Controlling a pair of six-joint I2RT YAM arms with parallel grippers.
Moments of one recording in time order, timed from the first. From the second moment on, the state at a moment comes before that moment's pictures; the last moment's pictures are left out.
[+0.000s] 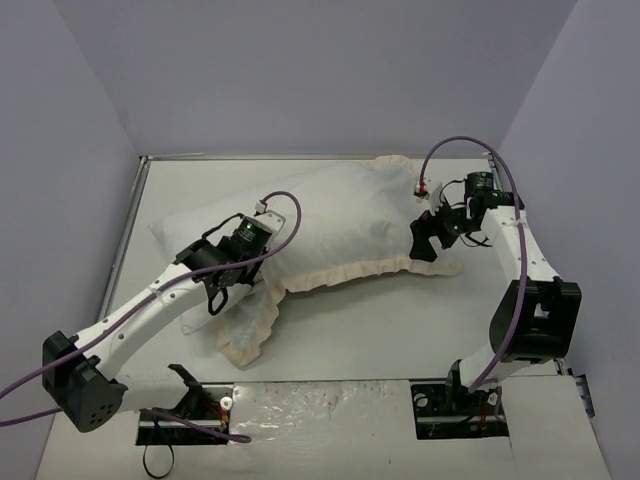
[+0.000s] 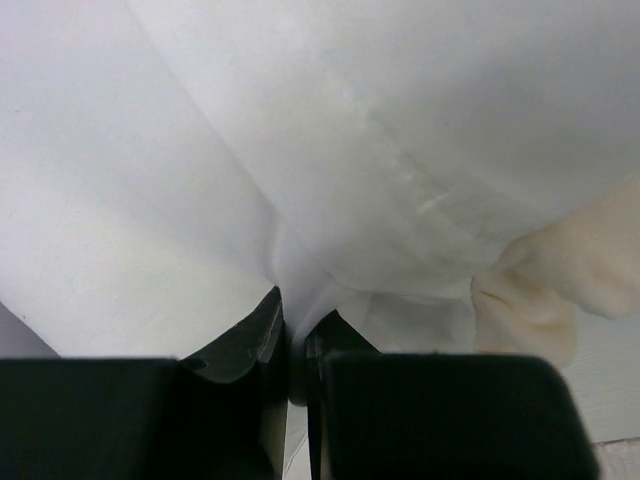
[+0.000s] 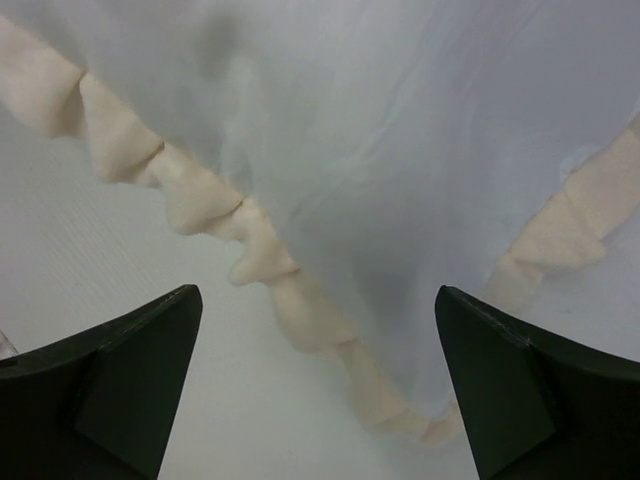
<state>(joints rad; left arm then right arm) -0.72 1.24 1.11 -0.86 -0.40 -0.04 -0.07 1.57 1.27 -0.87 -0.65 -0.74</state>
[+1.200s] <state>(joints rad) -0.51 1.10 1.15 -0.82 -0.16 -0.17 -0.26 1.56 1.34 -0.76 -0.67 -0.84</state>
